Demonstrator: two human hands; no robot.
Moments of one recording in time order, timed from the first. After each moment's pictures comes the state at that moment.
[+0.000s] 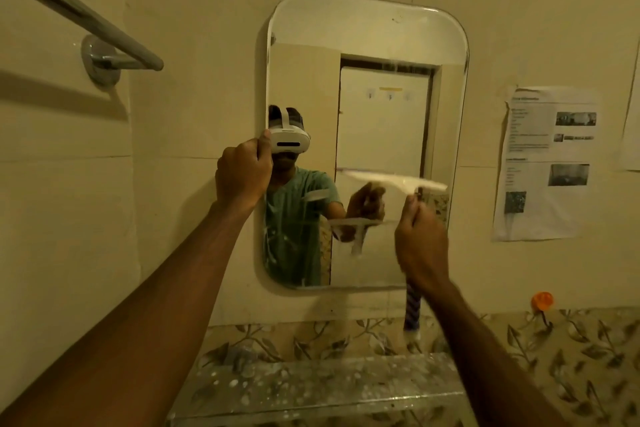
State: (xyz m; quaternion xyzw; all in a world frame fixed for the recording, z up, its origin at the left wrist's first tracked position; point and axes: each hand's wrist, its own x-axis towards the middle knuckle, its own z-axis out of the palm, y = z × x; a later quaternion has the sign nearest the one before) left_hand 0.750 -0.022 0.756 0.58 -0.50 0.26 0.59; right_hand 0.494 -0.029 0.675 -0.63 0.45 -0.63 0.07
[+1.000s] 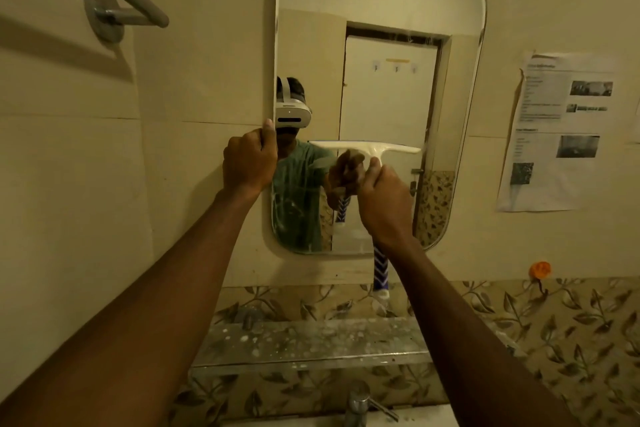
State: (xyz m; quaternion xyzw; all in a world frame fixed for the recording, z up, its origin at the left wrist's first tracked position) left_hand 0.751 -0.014 0.721 0.59 -0.51 0.22 0.59; right_hand 0.546 -0.007 0.681 -0.67 0.44 -0.59 0.07
